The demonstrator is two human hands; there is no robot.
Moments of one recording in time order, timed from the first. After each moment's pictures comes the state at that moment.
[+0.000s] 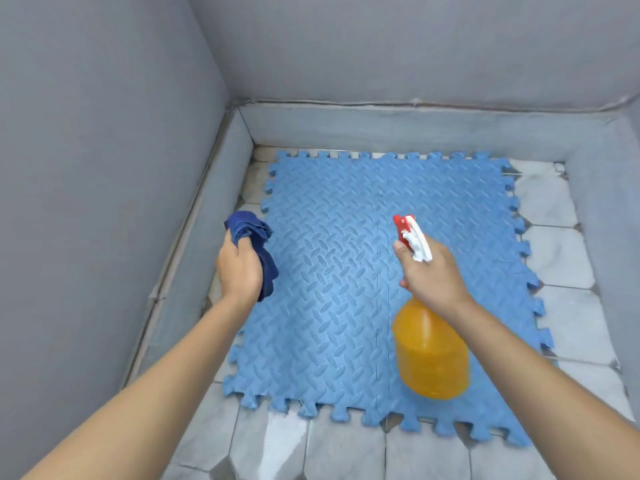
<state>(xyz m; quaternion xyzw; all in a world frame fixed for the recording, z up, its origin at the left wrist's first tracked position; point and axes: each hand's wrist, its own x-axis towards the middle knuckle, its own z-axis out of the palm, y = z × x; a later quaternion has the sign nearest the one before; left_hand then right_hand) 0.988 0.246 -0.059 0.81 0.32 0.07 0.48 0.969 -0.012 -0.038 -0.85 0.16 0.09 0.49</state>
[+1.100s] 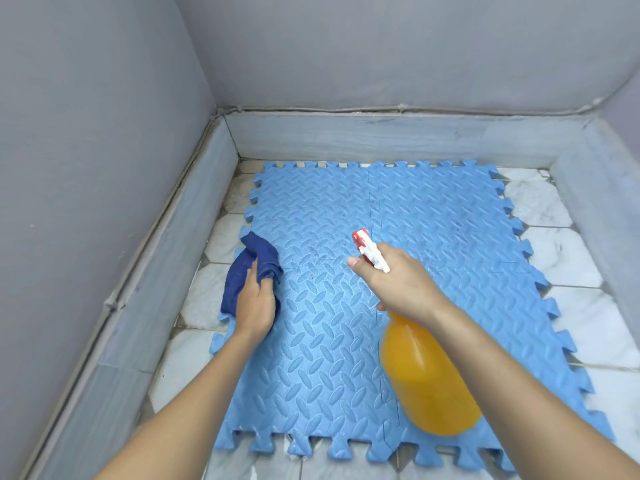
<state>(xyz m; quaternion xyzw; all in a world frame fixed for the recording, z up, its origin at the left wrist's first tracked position) 0.964 0.242 -0.184 0.85 0.21 -0.04 0.48 0.950 0.025 -0.069 -0.88 0.07 0.15 0.45</state>
